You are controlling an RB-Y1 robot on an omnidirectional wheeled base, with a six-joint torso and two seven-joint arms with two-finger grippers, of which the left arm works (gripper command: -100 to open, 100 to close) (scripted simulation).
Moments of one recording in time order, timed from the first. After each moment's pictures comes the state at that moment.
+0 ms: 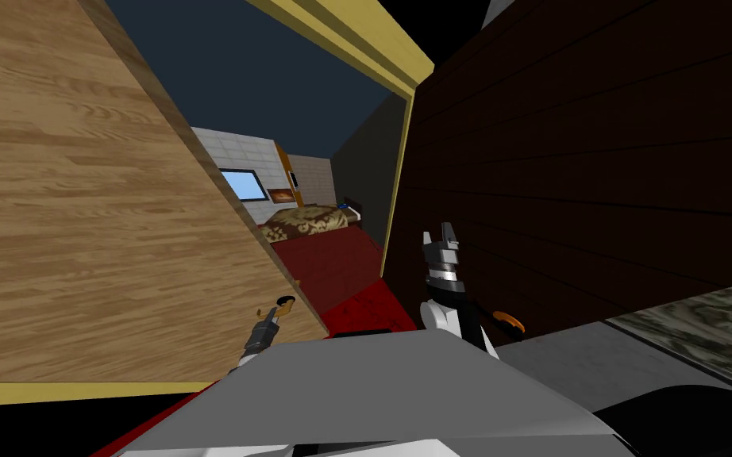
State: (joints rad) arm 0.33 0.33 0.12 -0.86 0.06 -0.97 0.33
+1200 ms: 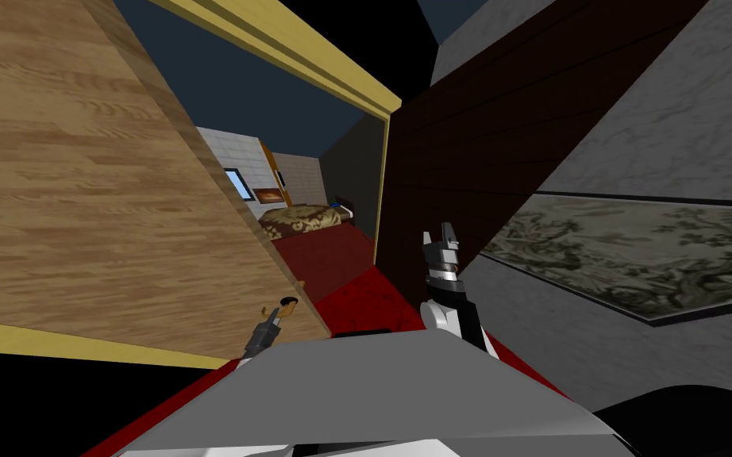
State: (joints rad) arm 0.33 0.38 0.04 -0.83 0.05 -1.05 0.37
